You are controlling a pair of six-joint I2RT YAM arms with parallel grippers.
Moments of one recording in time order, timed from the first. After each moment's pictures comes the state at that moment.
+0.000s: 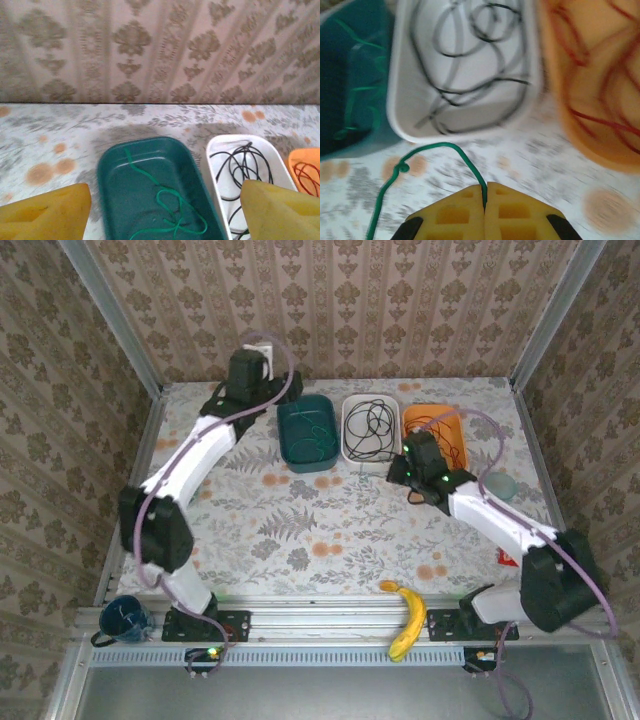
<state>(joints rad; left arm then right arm) -0.42 1.65 1.50 -0.29 -0.05 -0.32 0.42 1.40 0.93 -0.27 0.12 0.60</state>
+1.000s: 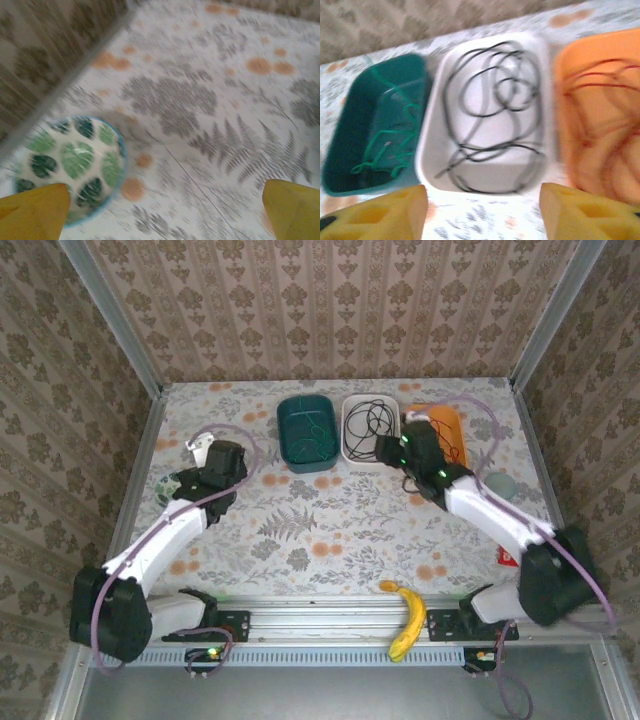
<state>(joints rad) -0.40 1.15 0.76 -0.33 -0.69 -0.46 0.42 1.29 0.85 -0.07 0.25 0.44</state>
